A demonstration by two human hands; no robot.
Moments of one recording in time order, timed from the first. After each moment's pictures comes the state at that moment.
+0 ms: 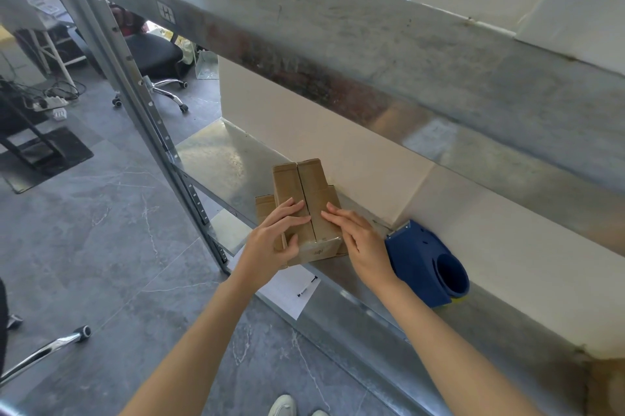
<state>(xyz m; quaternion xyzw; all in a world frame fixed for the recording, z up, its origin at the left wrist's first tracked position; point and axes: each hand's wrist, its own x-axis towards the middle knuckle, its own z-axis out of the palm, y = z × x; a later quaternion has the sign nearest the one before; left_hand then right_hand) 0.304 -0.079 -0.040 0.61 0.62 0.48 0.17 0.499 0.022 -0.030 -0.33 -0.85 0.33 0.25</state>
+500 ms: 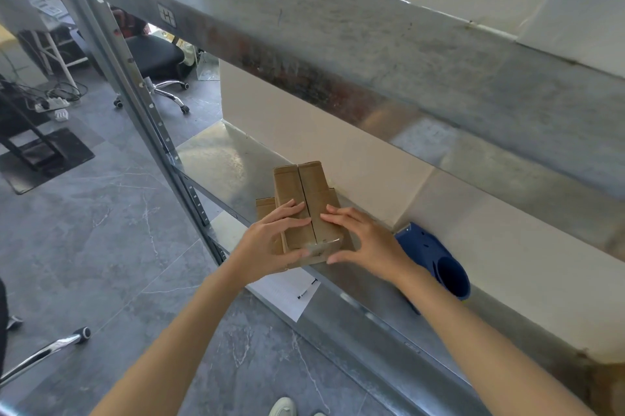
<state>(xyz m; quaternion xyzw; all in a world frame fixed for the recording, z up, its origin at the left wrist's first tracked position) 0.284 -0.077 -0.029 0.64 0.62 0.40 0.22 0.508 0.043 -0.001 -0.28 -0.90 0.32 0.10</state>
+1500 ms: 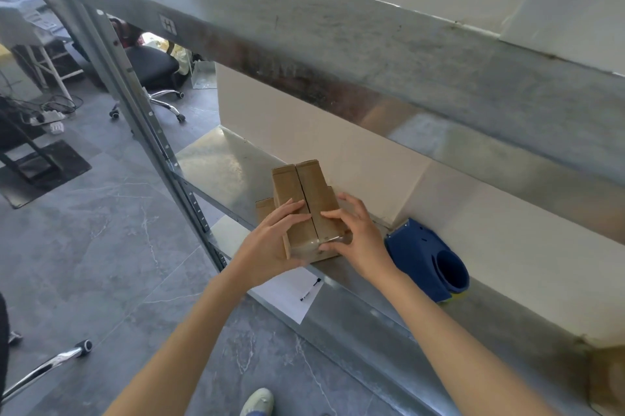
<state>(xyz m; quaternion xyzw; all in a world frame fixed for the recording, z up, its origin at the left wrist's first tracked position) 0.287 -0.083 -0.022 0.67 0.63 0.34 0.20 0.488 0.019 -0.009 -0.36 -0.84 0.35 0.22</state>
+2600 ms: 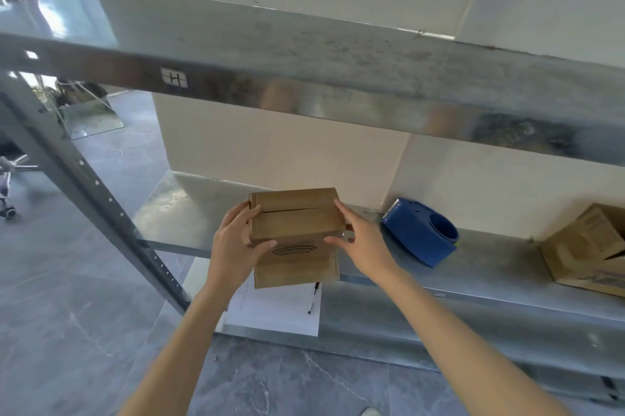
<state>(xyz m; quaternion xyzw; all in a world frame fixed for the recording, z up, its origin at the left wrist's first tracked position) 0.169 -0.050 -0.015 0.60 0.63 0.42 0.26 0.420 -0.033 0.014 -0.59 -0.69 0.34 0.24</state>
